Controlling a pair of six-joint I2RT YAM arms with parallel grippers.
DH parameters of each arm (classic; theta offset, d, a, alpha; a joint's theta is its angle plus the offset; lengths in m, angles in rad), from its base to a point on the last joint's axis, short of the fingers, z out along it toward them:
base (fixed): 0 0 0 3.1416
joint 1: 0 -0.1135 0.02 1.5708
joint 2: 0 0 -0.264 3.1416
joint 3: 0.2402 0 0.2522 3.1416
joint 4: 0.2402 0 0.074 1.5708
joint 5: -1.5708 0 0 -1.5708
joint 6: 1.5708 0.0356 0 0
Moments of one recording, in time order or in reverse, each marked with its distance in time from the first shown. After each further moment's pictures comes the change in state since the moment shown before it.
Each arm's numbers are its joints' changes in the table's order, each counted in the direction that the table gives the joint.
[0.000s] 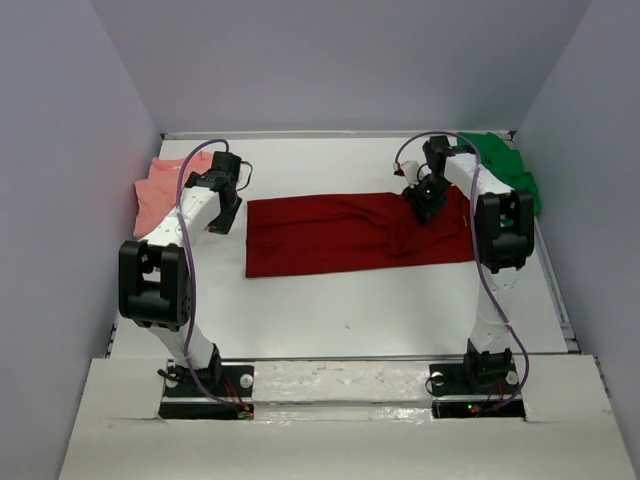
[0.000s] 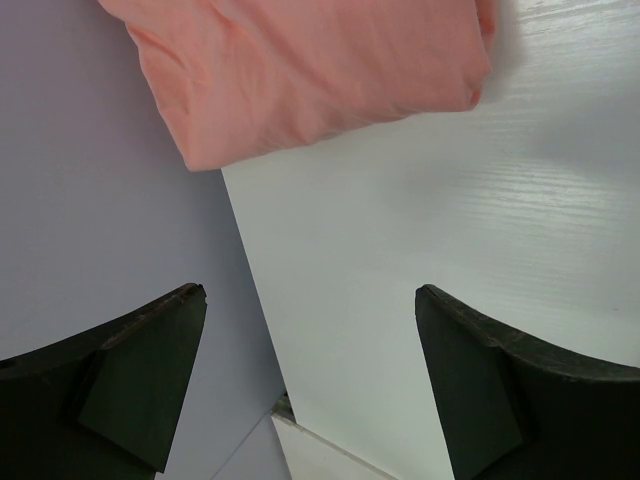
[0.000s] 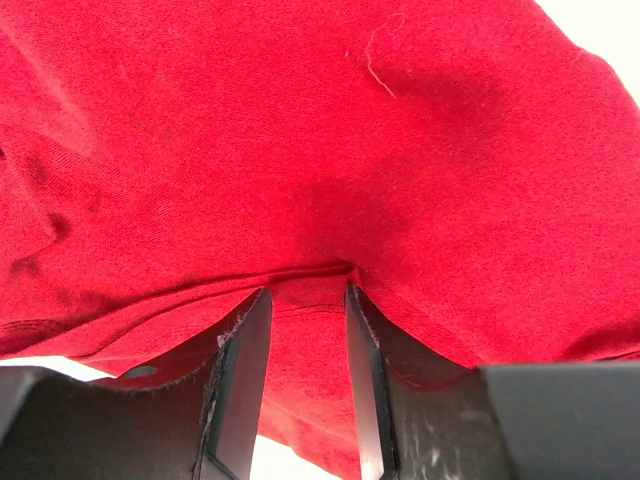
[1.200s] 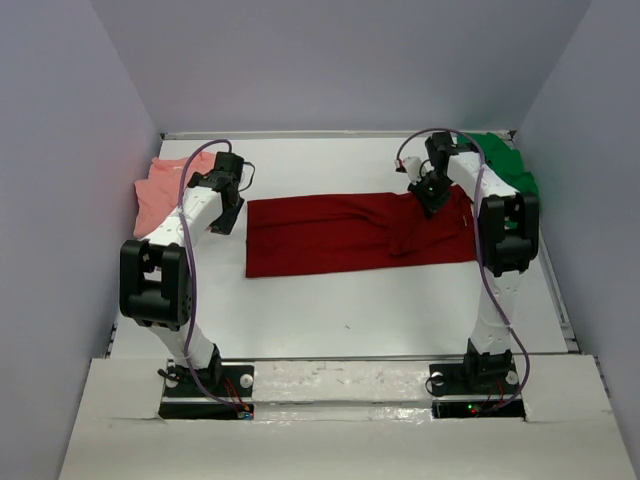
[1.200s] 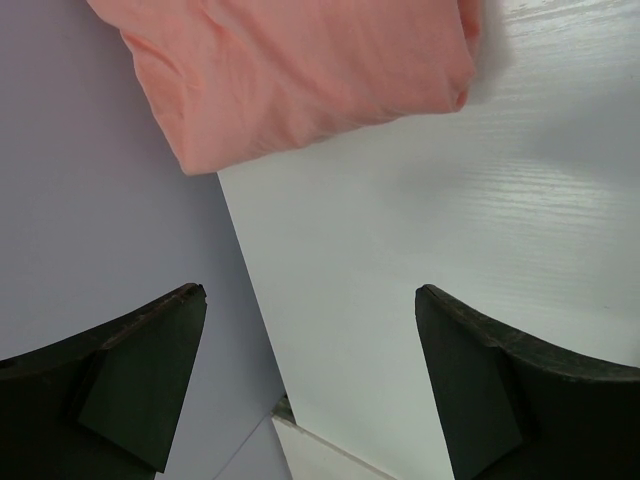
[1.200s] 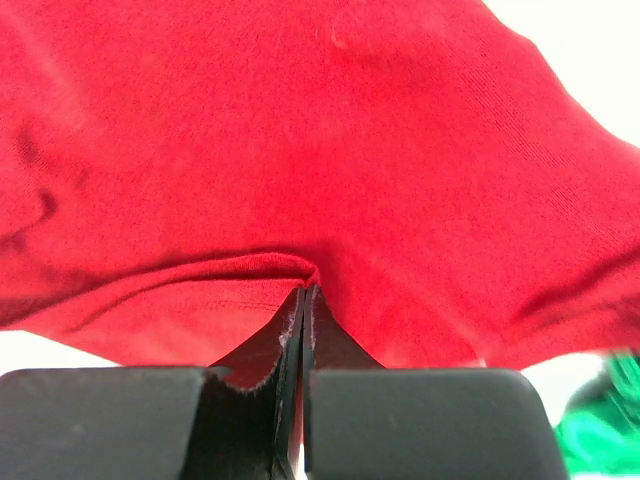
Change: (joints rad) left arm 0.011 0.005 0.000 0.000 0.000 0.000; right arm 0.000 -0.034 -0.010 -0.013 -0.043 -0.027
